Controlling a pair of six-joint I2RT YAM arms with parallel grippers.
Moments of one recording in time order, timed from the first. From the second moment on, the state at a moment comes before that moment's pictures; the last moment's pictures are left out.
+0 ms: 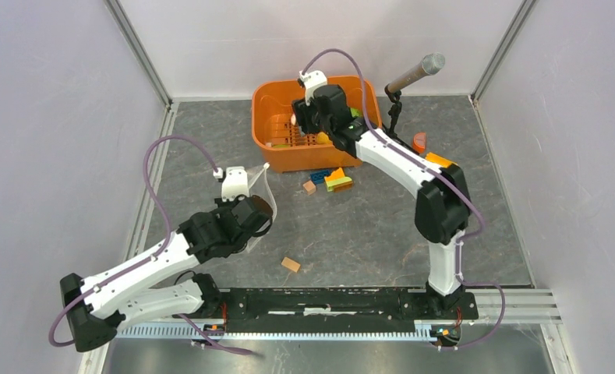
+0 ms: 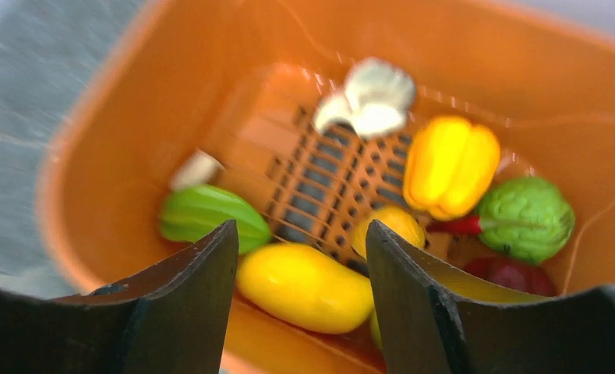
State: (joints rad) left arm -0.96 0.92 0.84 -0.90 -0.90 -0.78; right arm 0.68 1.93 1.74 -0.16 0.16 0.06
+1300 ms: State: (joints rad) left arm -0.95 0.74 0.89 -0.99 -0.88 -0.70; right arm 0.70 1.95 1.55 -0.16 0.01 -0.07
